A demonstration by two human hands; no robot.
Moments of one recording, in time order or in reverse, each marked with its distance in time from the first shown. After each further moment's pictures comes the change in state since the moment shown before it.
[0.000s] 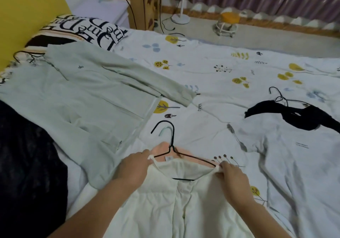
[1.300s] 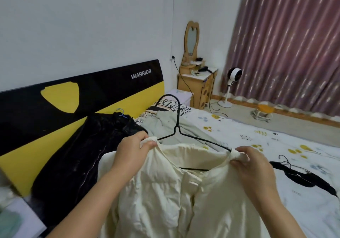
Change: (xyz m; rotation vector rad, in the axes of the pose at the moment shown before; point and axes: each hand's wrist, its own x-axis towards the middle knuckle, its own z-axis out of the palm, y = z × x) left_hand -0.558 0.066 -0.287 -0.544 0.868 -0.176; right_hand -0.448 -0.077 -0.294 0.561 0.648 -0.489
